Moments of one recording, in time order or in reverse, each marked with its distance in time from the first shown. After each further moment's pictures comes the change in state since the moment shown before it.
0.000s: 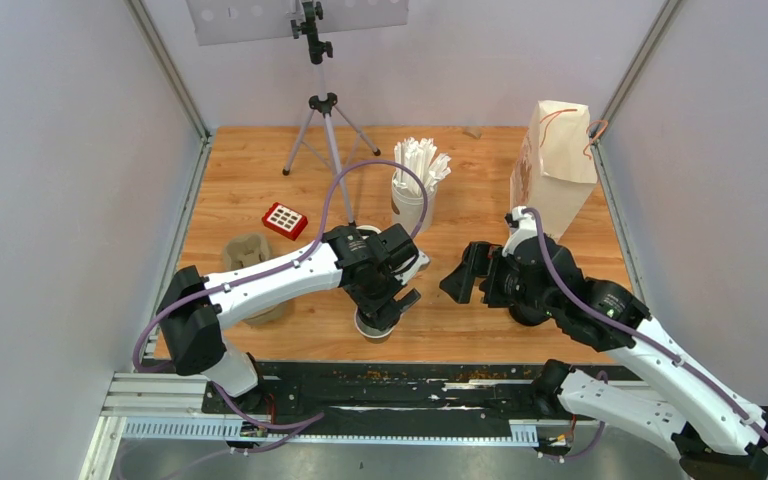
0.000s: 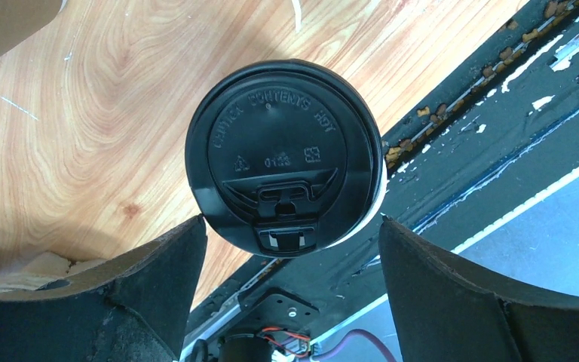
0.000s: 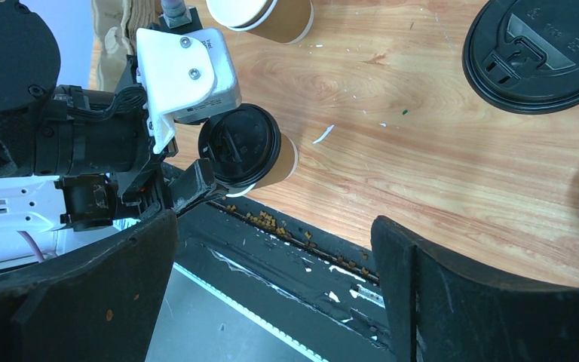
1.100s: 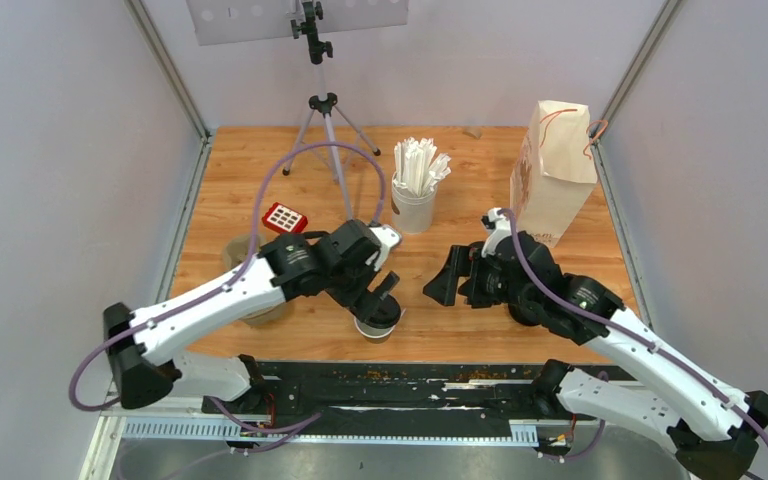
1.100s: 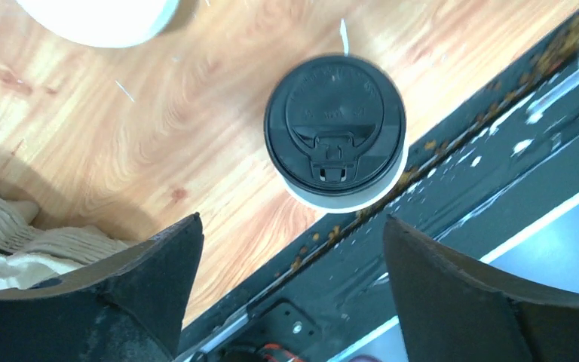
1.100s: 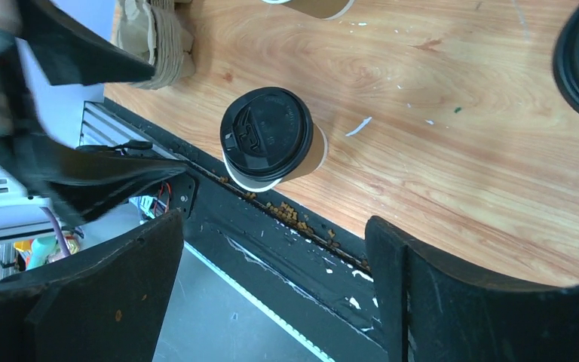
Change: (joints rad) left arm 0.007 -0.249 -0.066 0.020 -0.135 -0.064; right arm 0.000 0.050 -0.073 0.125 -0.113 -0.002
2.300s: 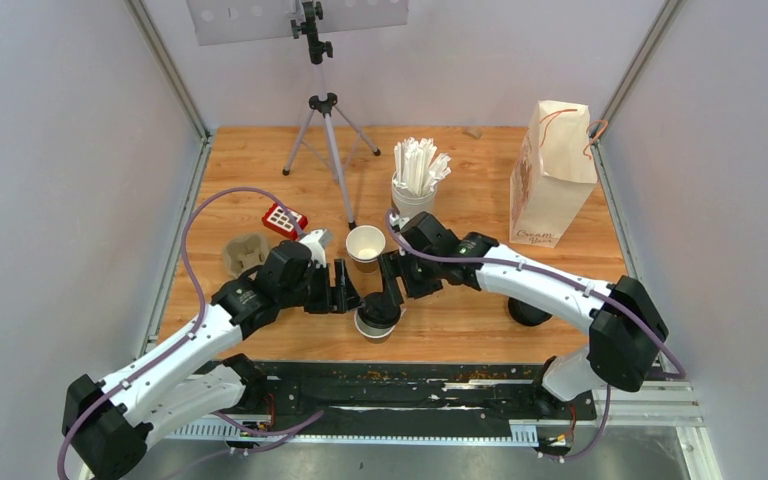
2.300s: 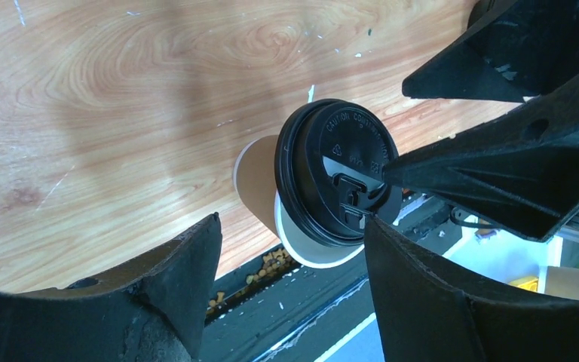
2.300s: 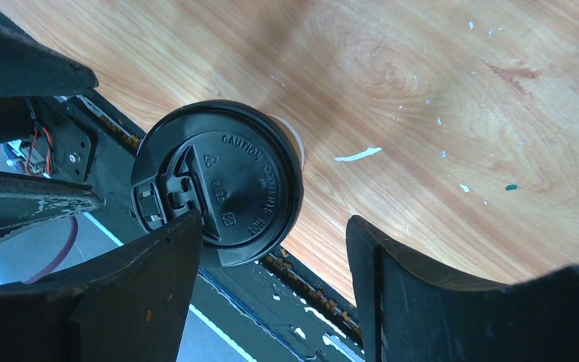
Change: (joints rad) left arm 0.343 -0.442 -0.599 0.525 0.294 -0.459; right arm 0.027 0.671 0.164 0.142 -0.185 -0.279
